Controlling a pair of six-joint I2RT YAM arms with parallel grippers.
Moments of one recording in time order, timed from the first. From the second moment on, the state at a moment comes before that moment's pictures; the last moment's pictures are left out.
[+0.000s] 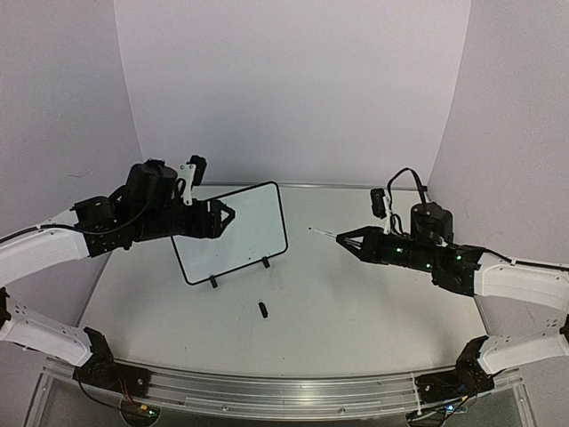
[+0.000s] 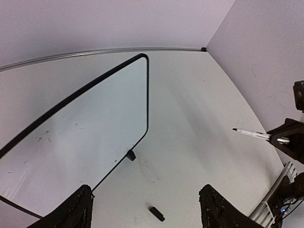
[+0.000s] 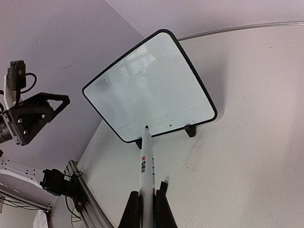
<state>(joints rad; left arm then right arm) -0.87 1.16 1.04 -0.35 -0.17 -0.45 0.74 1.15 0.67 0.19 -0.22 0.66</state>
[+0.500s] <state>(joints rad) -0.22 1.04 1.01 -0.47 0.35 -0.31 0.81 1.21 0.75 0.16 -0.23 0.61</state>
